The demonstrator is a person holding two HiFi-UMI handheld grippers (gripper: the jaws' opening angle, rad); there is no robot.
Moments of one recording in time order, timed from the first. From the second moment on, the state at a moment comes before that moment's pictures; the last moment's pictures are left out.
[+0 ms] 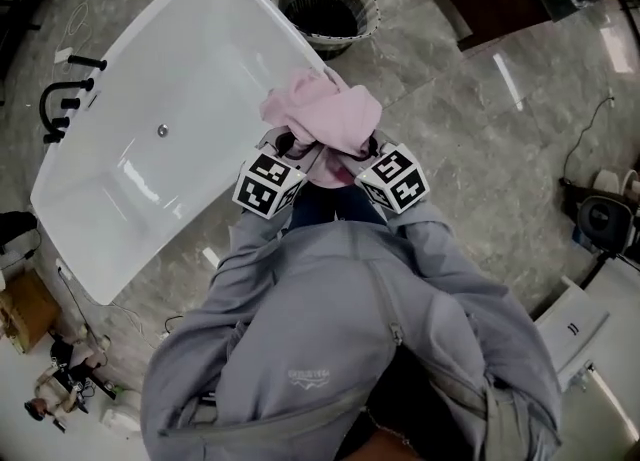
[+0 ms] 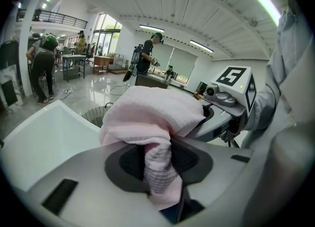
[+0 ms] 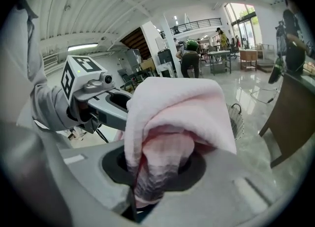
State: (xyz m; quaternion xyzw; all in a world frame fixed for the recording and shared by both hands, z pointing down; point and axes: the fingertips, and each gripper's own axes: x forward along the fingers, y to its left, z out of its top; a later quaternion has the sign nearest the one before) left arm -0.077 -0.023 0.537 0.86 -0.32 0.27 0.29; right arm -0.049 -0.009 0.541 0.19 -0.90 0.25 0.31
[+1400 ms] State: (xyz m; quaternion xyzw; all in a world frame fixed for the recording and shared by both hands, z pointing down) left arm 0.001 -0.085 0.347 0.95 -0.26 0.15 0.08; right arm 0.028 -0.069 0.354 0.39 -0.89 0.10 0.19
